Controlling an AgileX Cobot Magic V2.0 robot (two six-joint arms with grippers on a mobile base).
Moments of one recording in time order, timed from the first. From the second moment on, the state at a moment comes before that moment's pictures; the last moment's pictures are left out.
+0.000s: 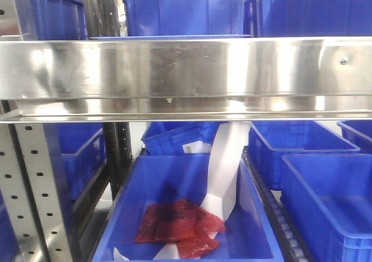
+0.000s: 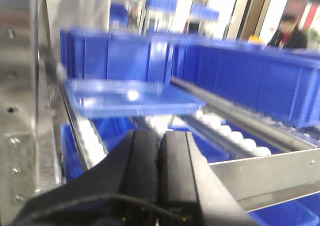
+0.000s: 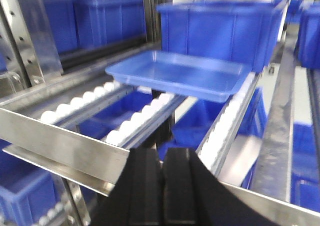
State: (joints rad) left arm -0.48 0.41 -0.38 0.51 -0.05 -0.65; right arm 0.56 0.56 -0.59 -0.41 0.20 0.53
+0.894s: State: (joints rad) left arm -0.48 0.20 -0.31 0.51 -0.07 -0.65; right arm 0.56 0.43 -0.55 -0.41 0.20 0.54
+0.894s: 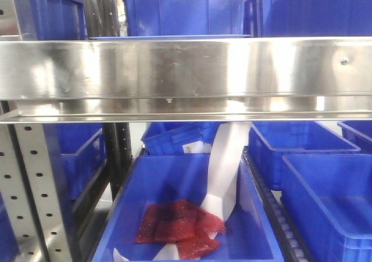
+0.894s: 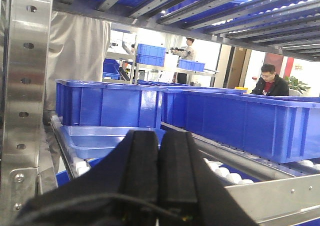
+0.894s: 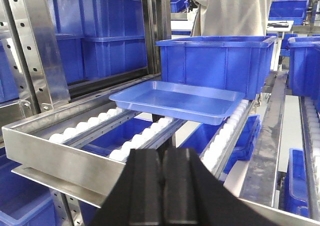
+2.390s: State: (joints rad) left arm -0.49 0.20 -0.31 0.51 -0.07 -0.65; right arm 0.05 -0.01 0.03 0.09 -0.03 -0.03
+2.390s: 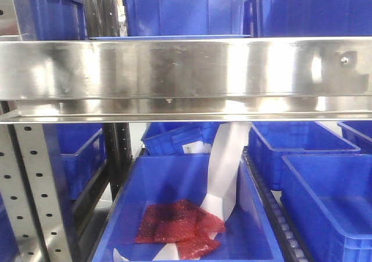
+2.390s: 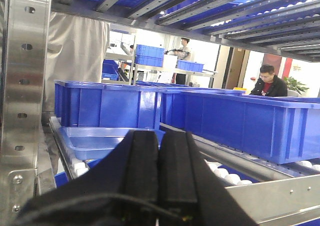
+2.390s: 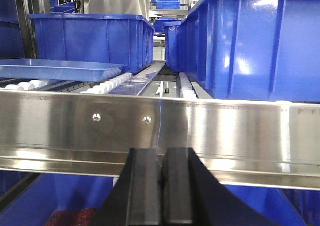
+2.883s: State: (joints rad) left arm -0.49 0.20 -0.31 0.49 -0.03 -0.65; right arm 0.05 -0.01 0.03 0.09 -0.03 -0.03
